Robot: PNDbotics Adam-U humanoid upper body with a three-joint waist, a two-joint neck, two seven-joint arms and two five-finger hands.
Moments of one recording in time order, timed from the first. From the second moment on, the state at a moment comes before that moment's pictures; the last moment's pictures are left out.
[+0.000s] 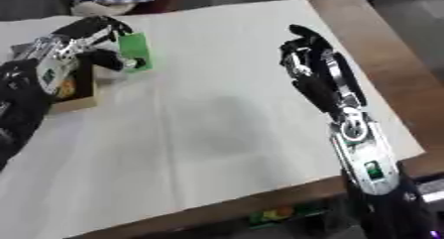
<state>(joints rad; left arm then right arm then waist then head) -1.05 0.34 -0.09 -0.65 -1.10 -0.21 -0.22 -0.45 -0.19 0.15 -1.56 0.17 -0.10 0.01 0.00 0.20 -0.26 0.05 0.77</state>
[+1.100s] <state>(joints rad) -0.99 0.49 -0.08 -0.82 -0.94 -0.11 -0.14 -0.43 -0.19 0.14 -1.56 0.17 -0.11 0.01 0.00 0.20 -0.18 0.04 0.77</state>
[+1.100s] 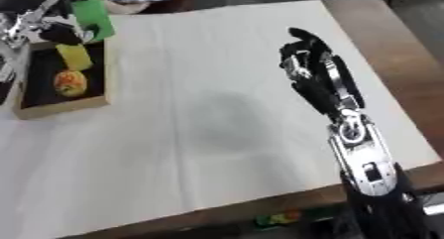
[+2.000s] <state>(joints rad) -0.94 0.52 -0.04 -0.78 -0.98 -0.05 -0.16 -0.43 -0.19 0.13 -1.56 0.17 -0.11 0.01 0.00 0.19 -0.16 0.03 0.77</state>
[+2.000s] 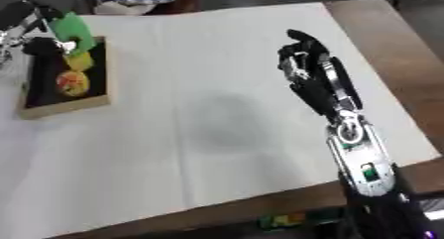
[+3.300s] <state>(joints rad) -0.48 0.61 0.00 -1.44 -0.33 -0.05 0.04 -0.41 -0.20 0.12 -1.55 0.18 -0.11 0.00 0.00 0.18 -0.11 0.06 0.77</state>
